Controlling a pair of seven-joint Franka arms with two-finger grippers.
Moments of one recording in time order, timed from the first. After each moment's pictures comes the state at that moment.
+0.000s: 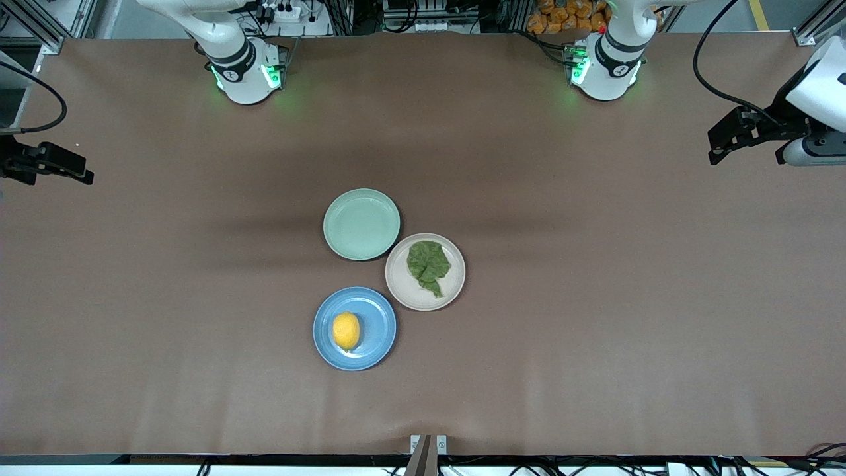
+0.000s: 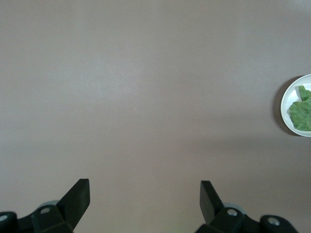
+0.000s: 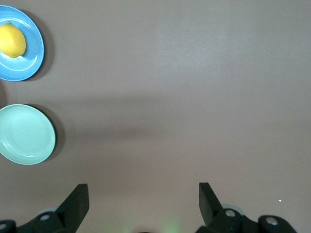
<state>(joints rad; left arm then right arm) -0.01 0.00 -0.13 -1.47 0.05 1.50 -0.12 0.02 0.06 -0.11 -1.51 0.01 1.47 -0.08</state>
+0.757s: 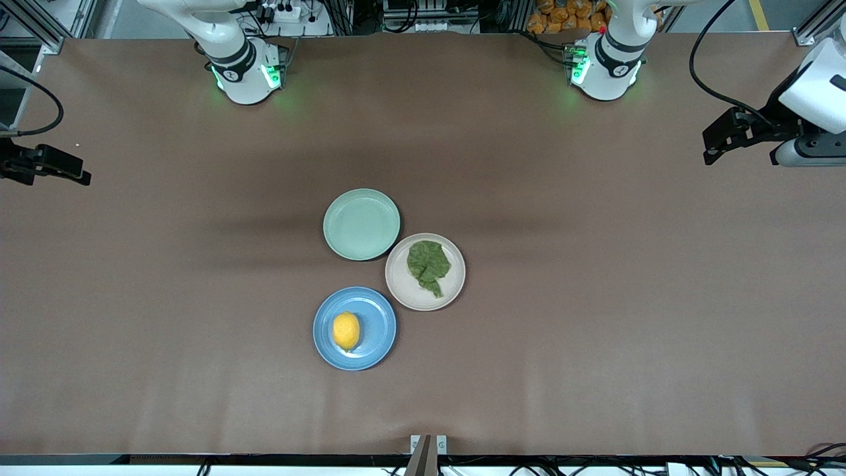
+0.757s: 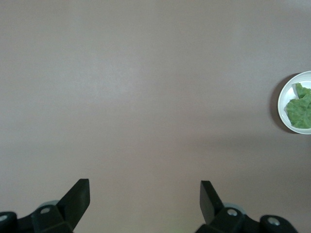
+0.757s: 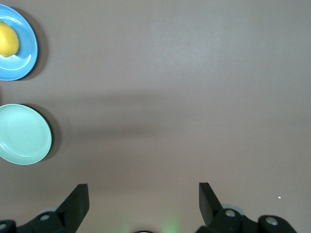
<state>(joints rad) -0.03 0.01 -0.13 -1.47 0.05 1.50 -0.12 -0.01 0.08 -0.12 -1.51 0.01 1.46 -0.10</state>
